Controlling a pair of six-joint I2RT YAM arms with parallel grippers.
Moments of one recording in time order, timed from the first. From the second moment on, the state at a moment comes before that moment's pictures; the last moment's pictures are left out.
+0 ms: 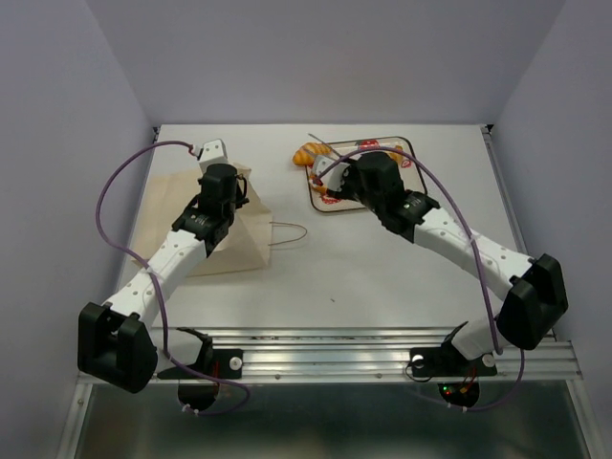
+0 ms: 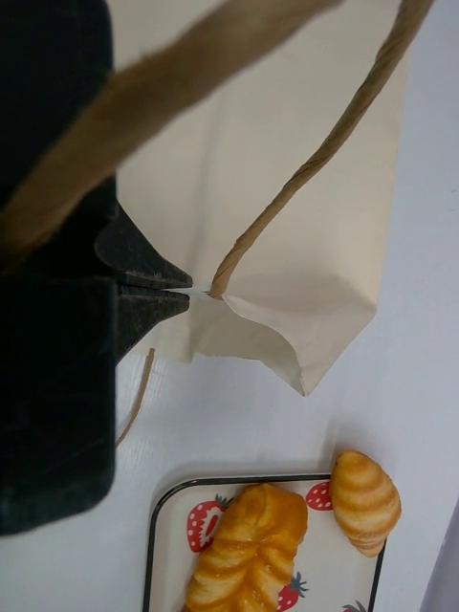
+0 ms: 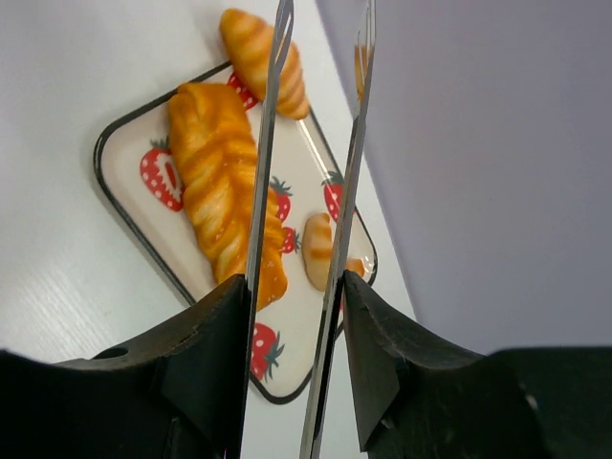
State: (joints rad) left arm -0.38 1.22 0.94 -0.21 -0.43 -0.43; right arm 0.70 1.49 1.24 -0.20 0.22 -0.89
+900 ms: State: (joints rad) left arm -0.31 1.30 0.99 -0.18 -0.41 -0.32; right arm -0.33 1.69 1.03 0.18 -0.27 -0.25
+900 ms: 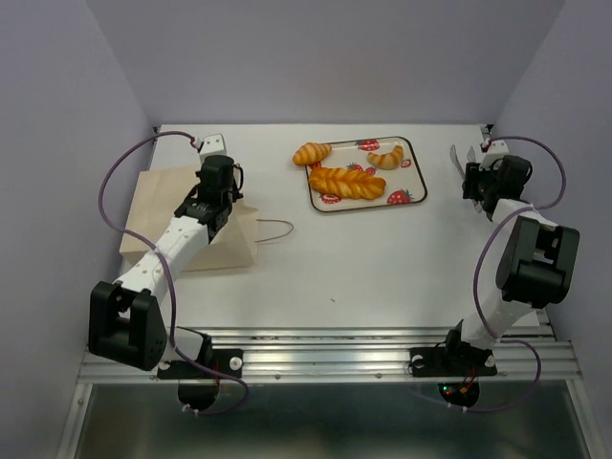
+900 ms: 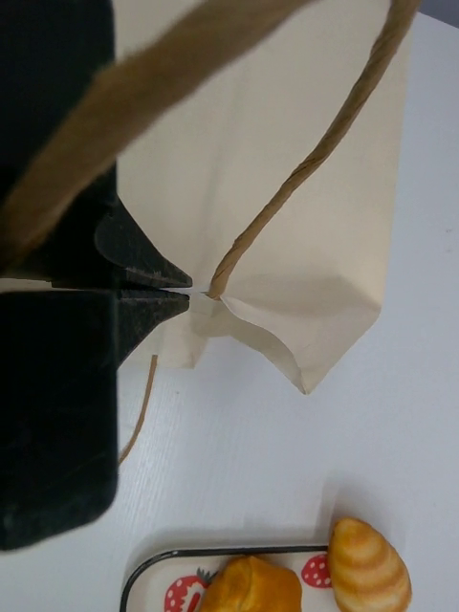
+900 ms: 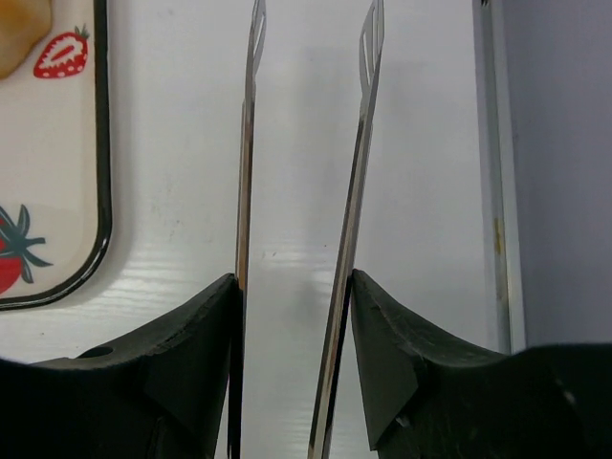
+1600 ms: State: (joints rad) left arm -0.29 1.28 1.07 -0.22 -0.34 -0.32; right arm -0.34 1.68 0.96 0.17 -0.26 -0.11
